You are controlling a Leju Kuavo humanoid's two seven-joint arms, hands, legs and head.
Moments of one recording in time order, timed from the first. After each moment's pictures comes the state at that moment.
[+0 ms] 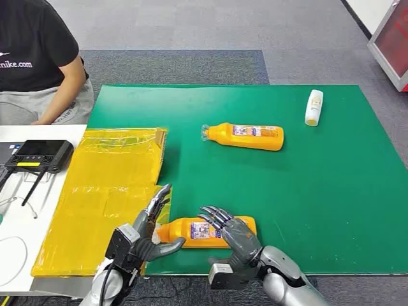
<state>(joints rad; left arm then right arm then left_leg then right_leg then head) 0.02 -0.09 -0.44 -1.36 -0.14 -0.12 -0.44 -0.20 -0.16 0.69 -1.18 0.87 -0.10 -0.41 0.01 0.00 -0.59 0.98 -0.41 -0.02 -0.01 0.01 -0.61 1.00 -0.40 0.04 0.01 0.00</state>
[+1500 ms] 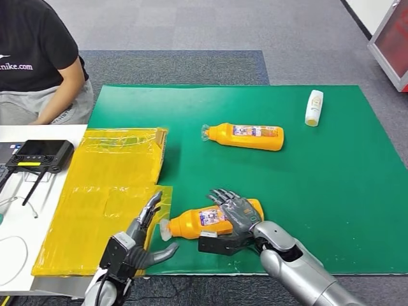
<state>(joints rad) 0.10 -0.08 -0.41 -1.40 -0.16 -0.05 -0.42 -0.38 -0.18 0.80 -1.14 1.00 0.04 0.04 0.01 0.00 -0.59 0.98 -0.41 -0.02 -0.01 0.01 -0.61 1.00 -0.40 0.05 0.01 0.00</state>
